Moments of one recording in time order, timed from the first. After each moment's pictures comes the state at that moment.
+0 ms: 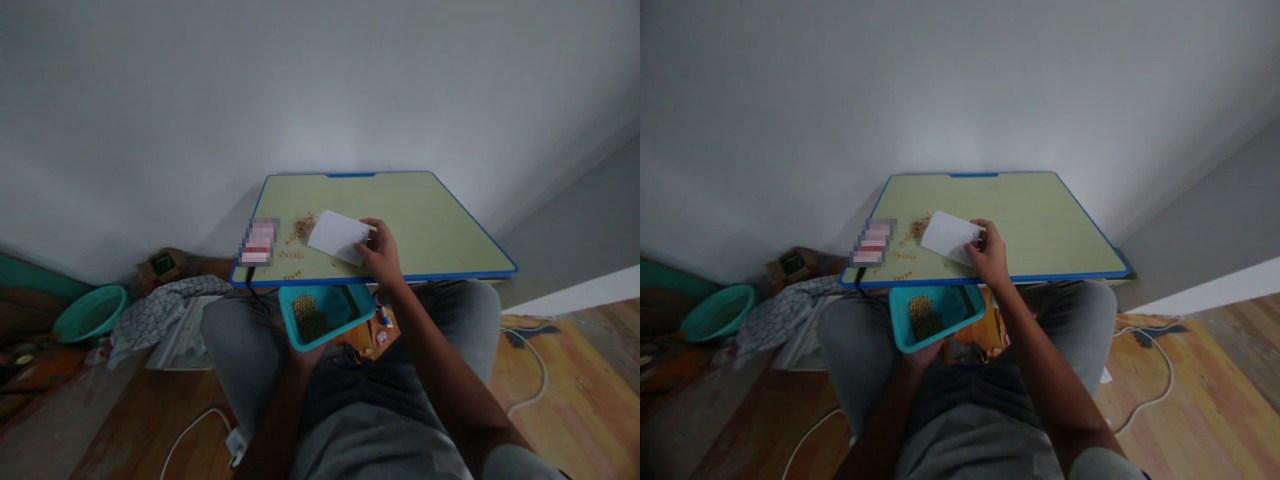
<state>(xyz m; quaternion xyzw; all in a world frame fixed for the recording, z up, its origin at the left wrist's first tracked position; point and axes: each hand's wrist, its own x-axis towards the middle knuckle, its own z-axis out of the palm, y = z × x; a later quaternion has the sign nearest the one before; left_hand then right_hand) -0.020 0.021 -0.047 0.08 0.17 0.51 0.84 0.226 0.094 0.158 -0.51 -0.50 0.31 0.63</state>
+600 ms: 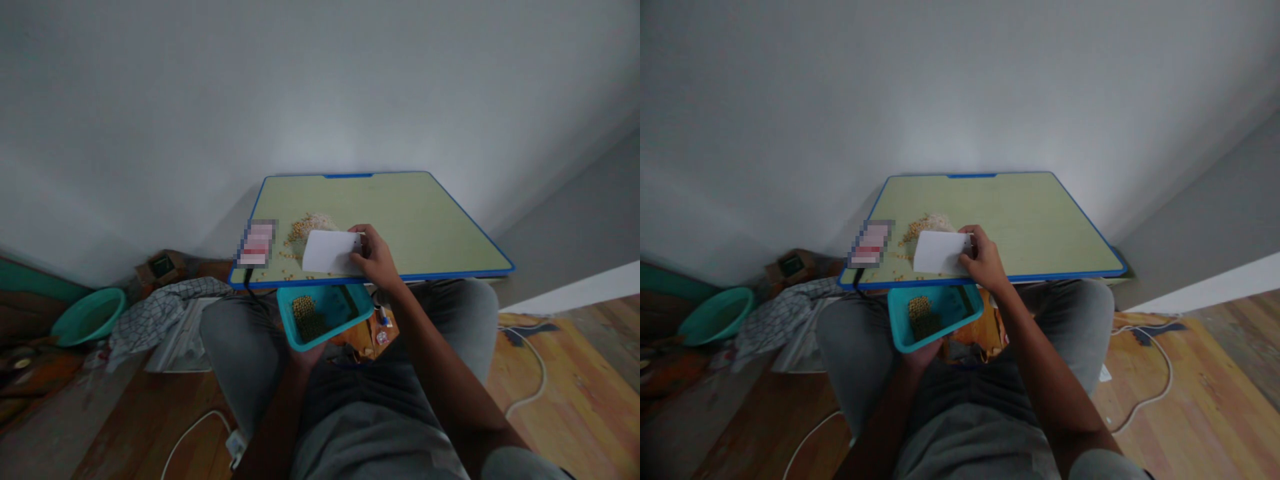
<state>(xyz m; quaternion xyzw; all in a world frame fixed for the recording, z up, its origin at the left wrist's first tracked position) -0.019 0.020 -0.030 0.09 0.14 0.50 0.85 0.223 0.076 0.174 -0.51 -0.58 0.30 0.55</state>
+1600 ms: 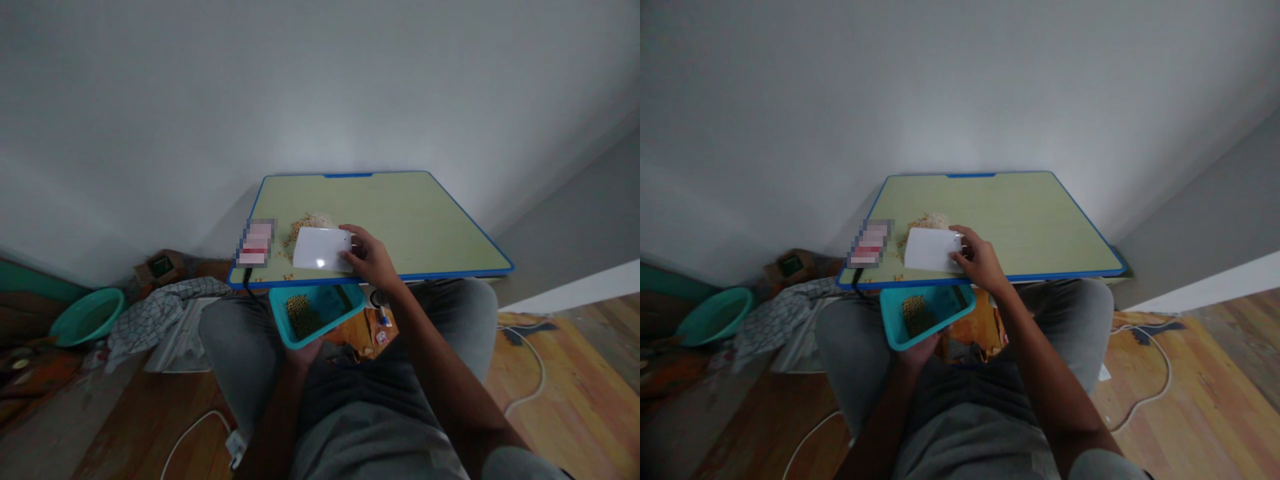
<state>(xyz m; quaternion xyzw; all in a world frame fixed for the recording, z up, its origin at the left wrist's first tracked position) -0.024 0.024 -0.018 0.15 0.10 0.50 0.85 0.225 0.081 0.165 -0.46 -0.63 0.32 0.54</state>
